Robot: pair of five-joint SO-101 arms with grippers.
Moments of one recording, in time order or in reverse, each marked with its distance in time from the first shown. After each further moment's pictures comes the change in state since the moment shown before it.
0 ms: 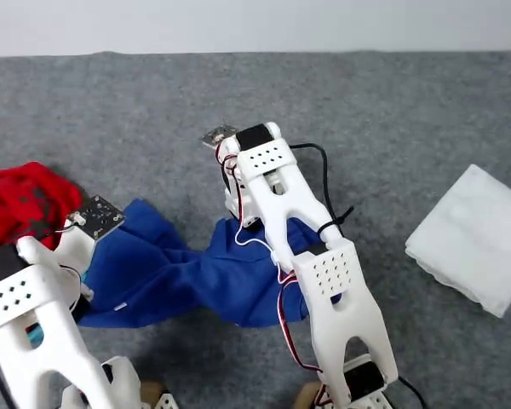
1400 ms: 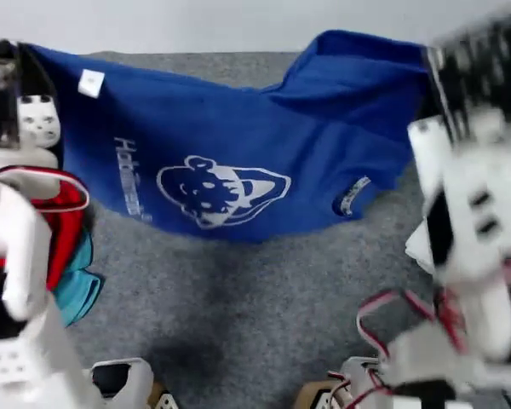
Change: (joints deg) left arm 24.2 -0.3 -54.8 -34.2 47.8; right arm 29.9 -70.9 -16.6 -0.1 17.6
